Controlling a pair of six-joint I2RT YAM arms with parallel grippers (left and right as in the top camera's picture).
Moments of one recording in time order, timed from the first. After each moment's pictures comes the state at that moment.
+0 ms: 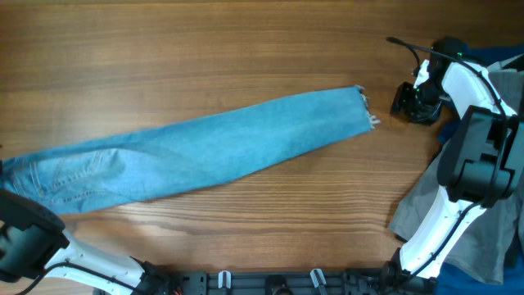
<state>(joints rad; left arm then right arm) 0.89 1.98 1.77 -1.27 -0.14 -0.43 -0.24 2.17 1.58 -0.93 -0.10 0.13</state>
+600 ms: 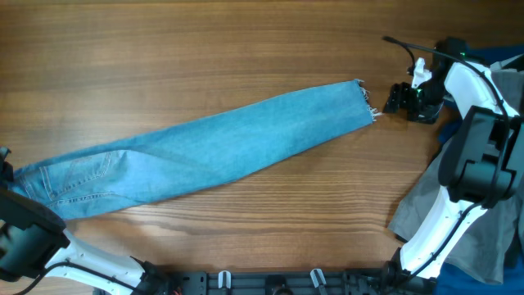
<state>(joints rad) 0.89 1.98 1.77 -1.39 -0.15 -0.45 -0.25 2.17 1.58 -0.95 -0.23 -0.05</state>
